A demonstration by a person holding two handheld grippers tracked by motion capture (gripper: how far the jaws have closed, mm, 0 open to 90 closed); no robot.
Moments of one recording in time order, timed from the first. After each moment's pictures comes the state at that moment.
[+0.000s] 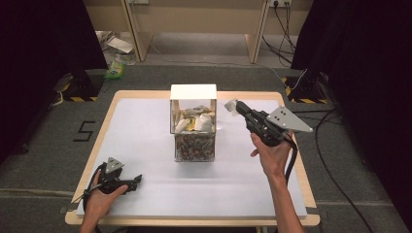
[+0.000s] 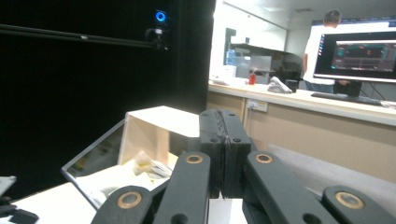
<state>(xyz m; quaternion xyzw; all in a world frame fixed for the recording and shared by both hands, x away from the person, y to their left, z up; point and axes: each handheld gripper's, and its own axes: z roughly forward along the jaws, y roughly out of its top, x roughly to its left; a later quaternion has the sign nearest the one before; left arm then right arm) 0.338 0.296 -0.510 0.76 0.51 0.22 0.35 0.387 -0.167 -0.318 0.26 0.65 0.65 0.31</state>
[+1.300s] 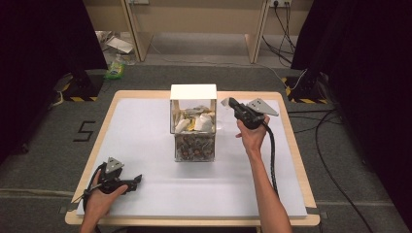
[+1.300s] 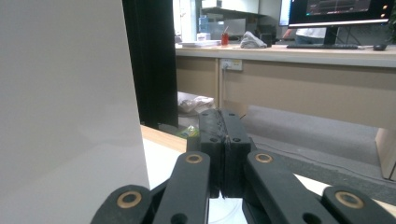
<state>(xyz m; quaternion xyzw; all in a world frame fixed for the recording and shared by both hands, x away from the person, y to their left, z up) 0.338 0.296 -0.510 0.76 0.50 0.22 0.35 0.507 -0.151 -0.415 0.34 0.65 0.61 0.30</state>
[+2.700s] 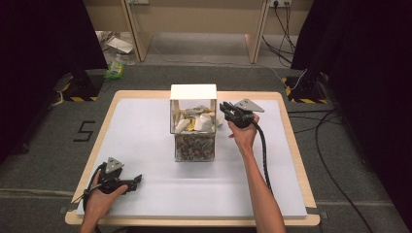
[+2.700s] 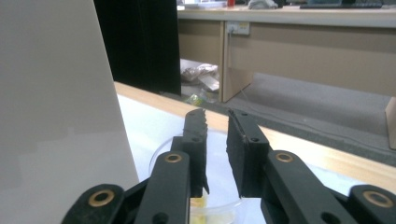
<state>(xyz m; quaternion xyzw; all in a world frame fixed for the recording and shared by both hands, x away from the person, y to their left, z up) 0.338 0.296 -0.510 0.76 0.51 0.22 0.35 0.534 -0.131 -0.443 0.36 0.69 0.56 0.27</state>
